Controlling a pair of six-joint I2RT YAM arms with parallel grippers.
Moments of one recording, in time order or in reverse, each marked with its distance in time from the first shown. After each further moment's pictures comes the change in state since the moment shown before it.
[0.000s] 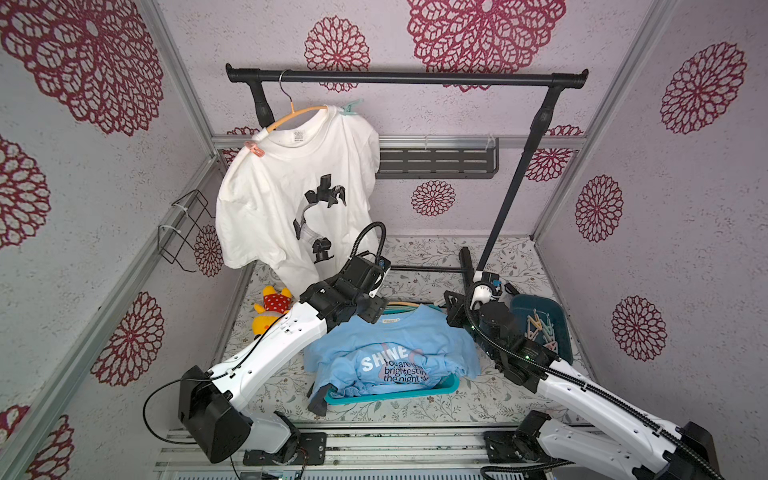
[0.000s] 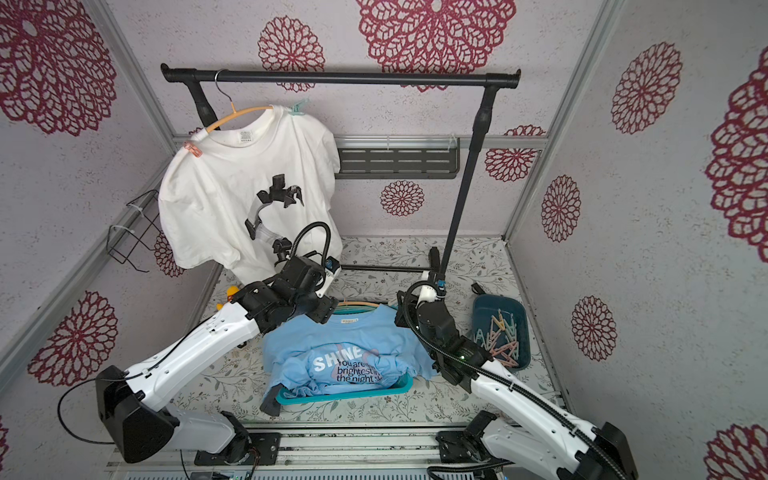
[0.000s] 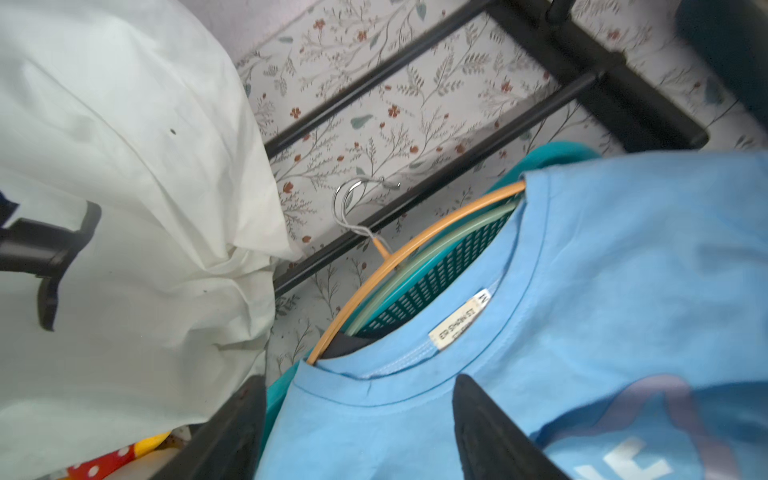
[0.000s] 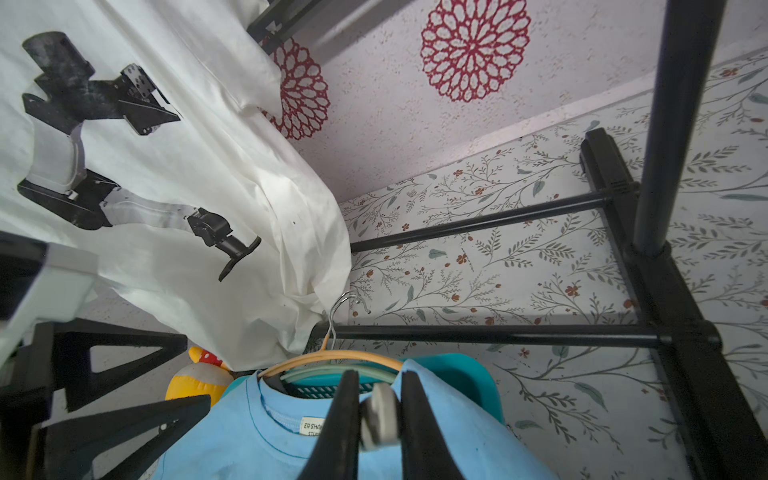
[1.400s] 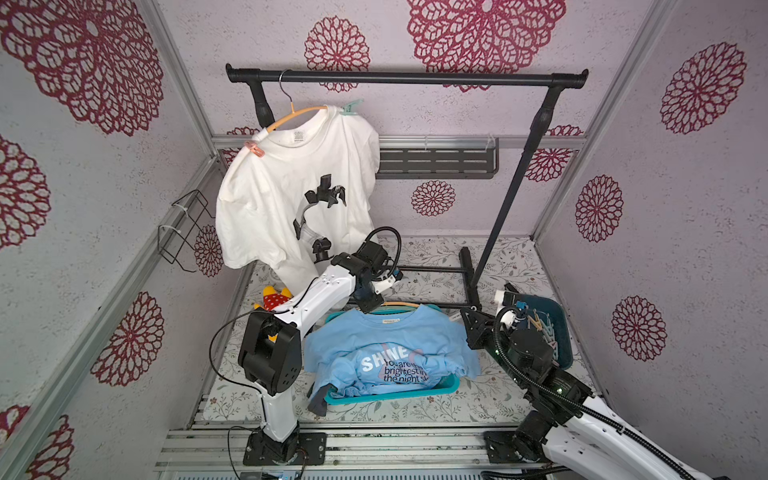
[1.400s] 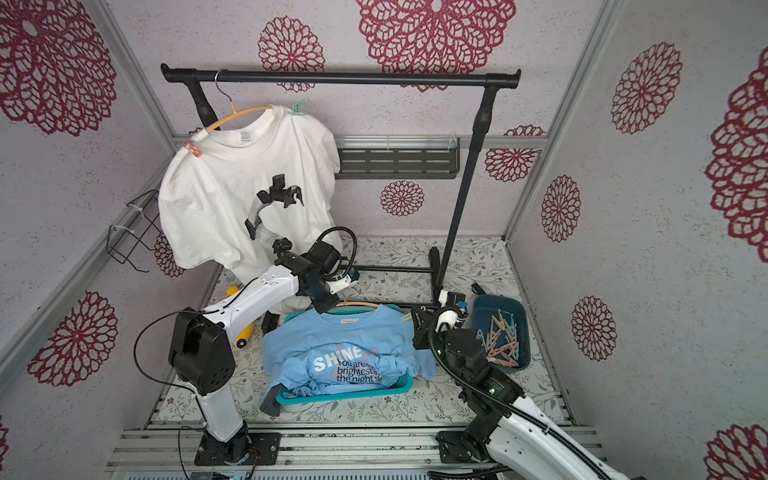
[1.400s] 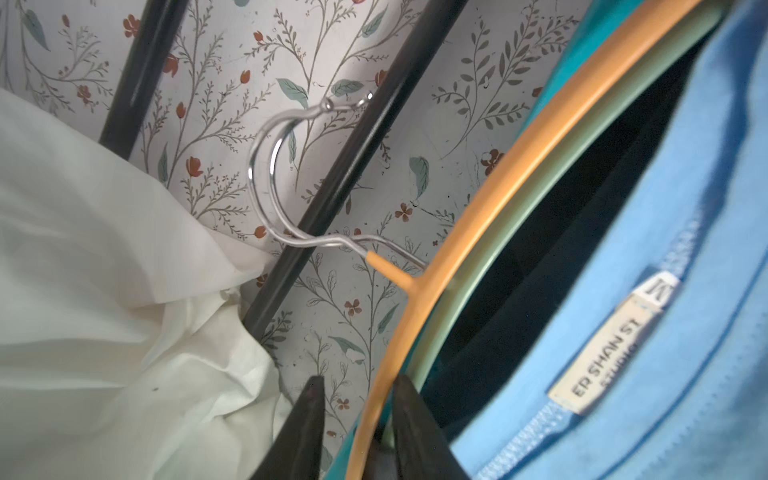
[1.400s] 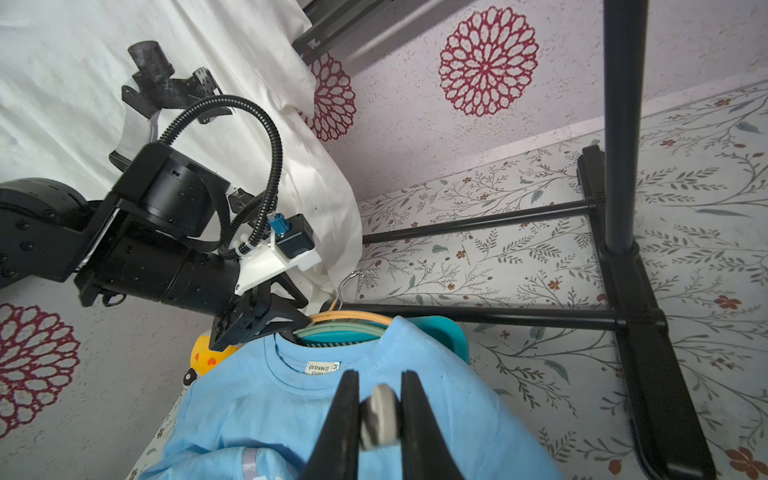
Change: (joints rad) left arm 0.124 0.406 0.249 -0.169 0.175 0.453; right arm 0.000 -0.315 -0.148 -0.075 -0.069 -0.058
